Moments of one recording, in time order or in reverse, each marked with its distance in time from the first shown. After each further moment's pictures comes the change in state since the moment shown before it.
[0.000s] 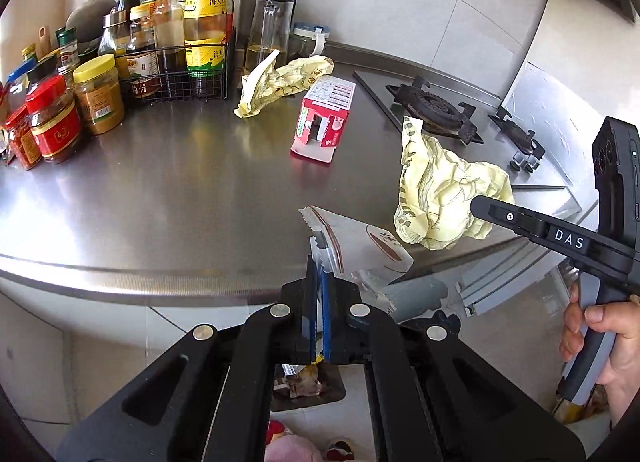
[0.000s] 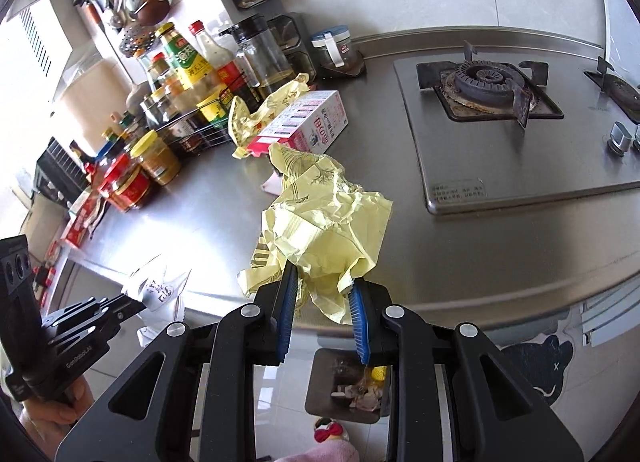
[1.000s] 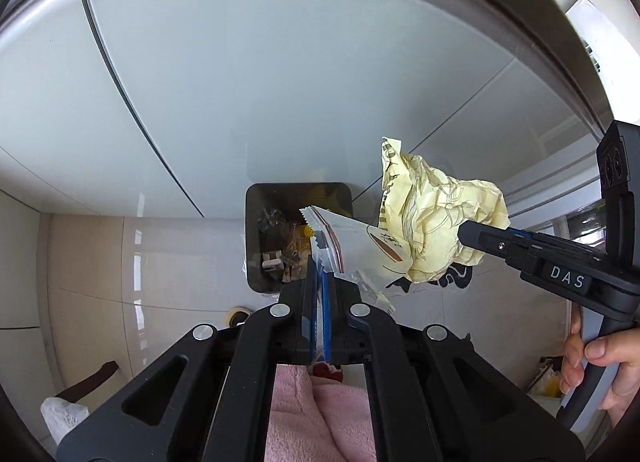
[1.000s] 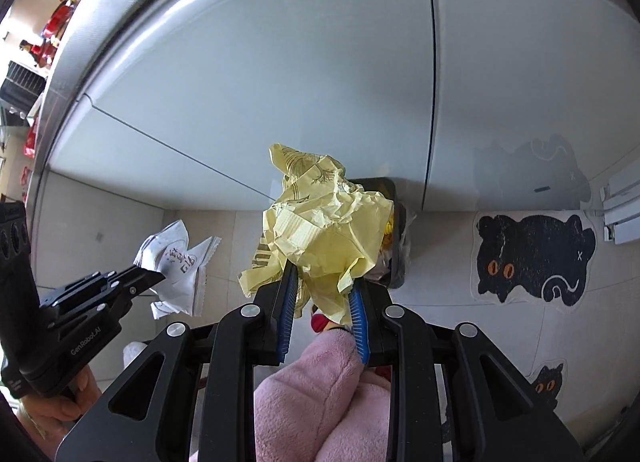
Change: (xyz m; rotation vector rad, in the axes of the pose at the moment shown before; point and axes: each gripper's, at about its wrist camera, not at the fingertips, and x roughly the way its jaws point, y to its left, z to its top) left arm 0.129 0.035 -0.199 -0.155 0.380 0.032; right arm 0.139 -0.036 -0.197 0.100 0.449 -0.051
